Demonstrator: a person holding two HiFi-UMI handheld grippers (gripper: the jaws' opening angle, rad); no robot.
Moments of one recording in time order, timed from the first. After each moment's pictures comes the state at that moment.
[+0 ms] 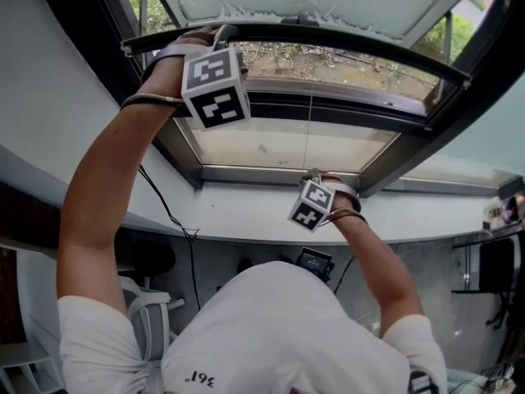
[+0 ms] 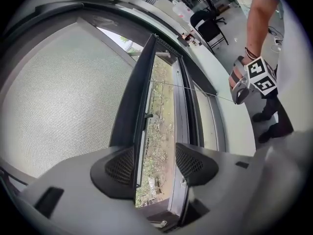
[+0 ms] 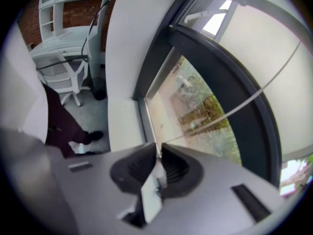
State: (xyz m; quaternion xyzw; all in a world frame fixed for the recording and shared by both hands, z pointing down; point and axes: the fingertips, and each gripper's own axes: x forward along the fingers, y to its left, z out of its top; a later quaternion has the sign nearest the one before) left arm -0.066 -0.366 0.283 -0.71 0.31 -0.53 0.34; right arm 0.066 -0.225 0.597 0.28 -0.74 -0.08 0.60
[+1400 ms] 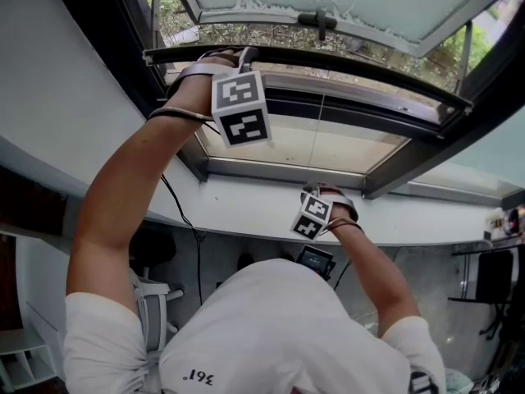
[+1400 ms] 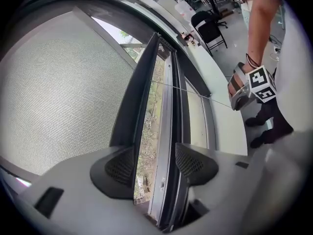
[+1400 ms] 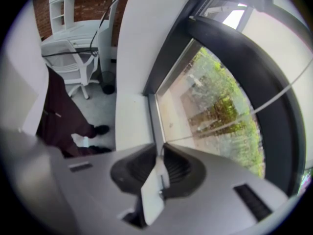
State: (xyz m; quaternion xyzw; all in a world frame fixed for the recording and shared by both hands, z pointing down) left arm -0.062 -0.364 0.352 -0.73 0.30 -0.54 0.30; right arm 0.055 -0.207 0.662 0.23 -0.74 -0.09 0.62
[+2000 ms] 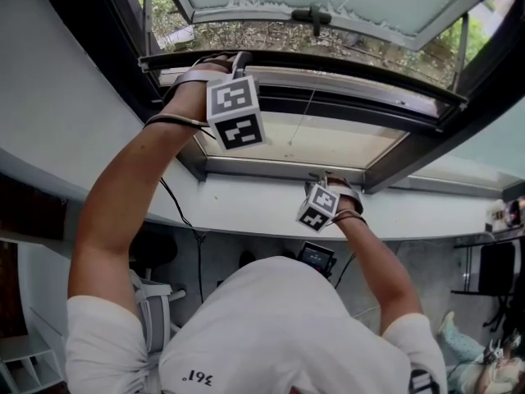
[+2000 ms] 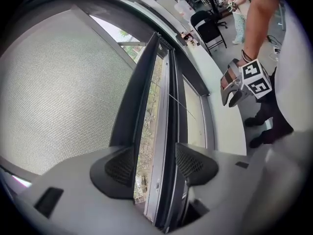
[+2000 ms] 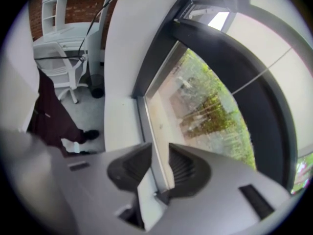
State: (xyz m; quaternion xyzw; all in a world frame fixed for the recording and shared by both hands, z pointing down) left arm -0.063 -0.363 0.367 -0.73 0.29 -0.54 0.30; right arm 0.071 -0.236 0.644 0.29 -0.75 -0.10 0.59
